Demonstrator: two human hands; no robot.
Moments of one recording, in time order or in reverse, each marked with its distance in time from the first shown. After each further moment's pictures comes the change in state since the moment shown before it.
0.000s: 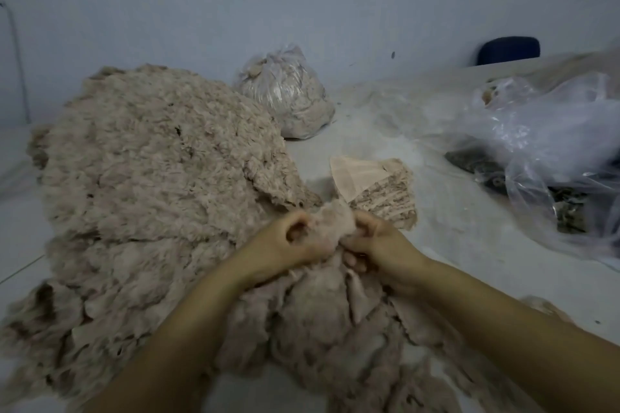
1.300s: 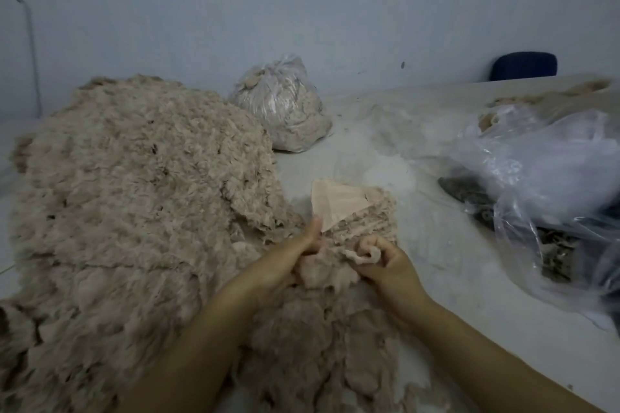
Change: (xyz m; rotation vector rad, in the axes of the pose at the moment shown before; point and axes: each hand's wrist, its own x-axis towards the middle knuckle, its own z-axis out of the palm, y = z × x) left_hand 0.042 0.036 0.044 -0.454 0.004 -0.382; right_hand -0.001 0.003 -0.054 0.218 0.194 -0.100
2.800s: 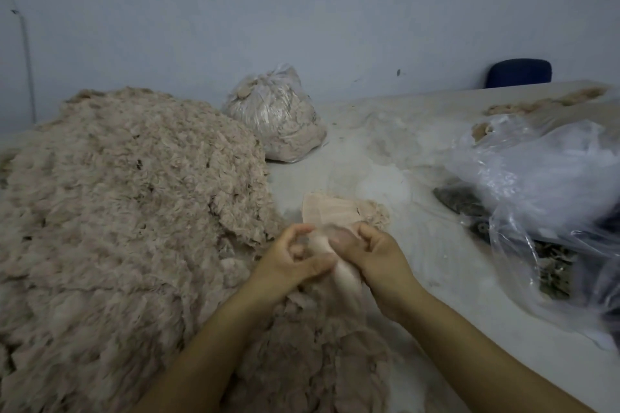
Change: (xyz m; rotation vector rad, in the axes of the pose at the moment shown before) left_hand 0.021 -0.005 0.003 -0.028 0.173 0.316; right_hand 0.019 -0.032 0.015 -0.185 0.006 -0.058
